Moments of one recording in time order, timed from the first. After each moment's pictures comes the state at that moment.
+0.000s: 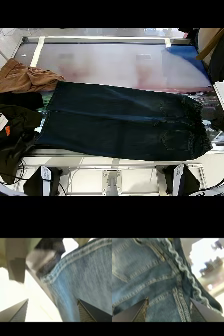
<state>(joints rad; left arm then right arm) 0.94 -0.66 0.59 1.24 -1.37 -1.61 -1.02 -0.58 0.77 -1.15 1.24 1.14</state>
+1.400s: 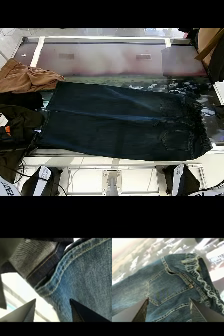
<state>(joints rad) 0.88 -0.86 0.46 1.19 -1.19 -1.53 -1.03 -0.58 0.79 -0.89 1.18 1.15</state>
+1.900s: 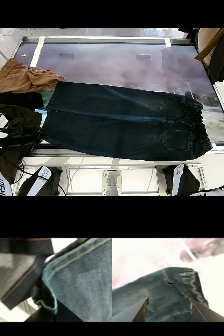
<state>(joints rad) 0.75 -0.95 0.42 1.08 -1.01 -1.52 -1.03 -0.58 0.94 -0.98 1.22 1.16</state>
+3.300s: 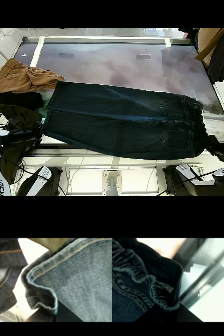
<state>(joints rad) 0.70 -0.95 0.45 1.00 -0.97 -1.48 -1.27 -1.02 0.59 -1.22 1.09 1.11</state>
